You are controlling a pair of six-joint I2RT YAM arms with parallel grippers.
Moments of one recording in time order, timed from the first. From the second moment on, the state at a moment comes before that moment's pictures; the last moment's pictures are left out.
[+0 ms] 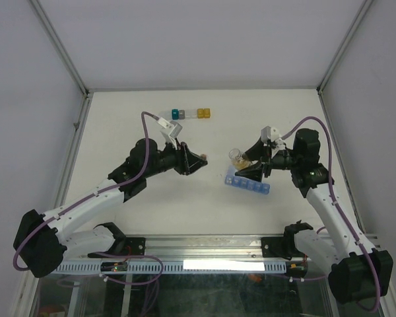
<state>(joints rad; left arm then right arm) -0.73 1.09 0.74 0.15 0.27 -0.51 0.19 0.91 0.71 -0.10 -1.26 -0.23</state>
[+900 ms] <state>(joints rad) -0.73 1.09 0.66 0.57 0.59 -0.73 0.19 0.91 0.73 -0.22 -1.26 -0.30</state>
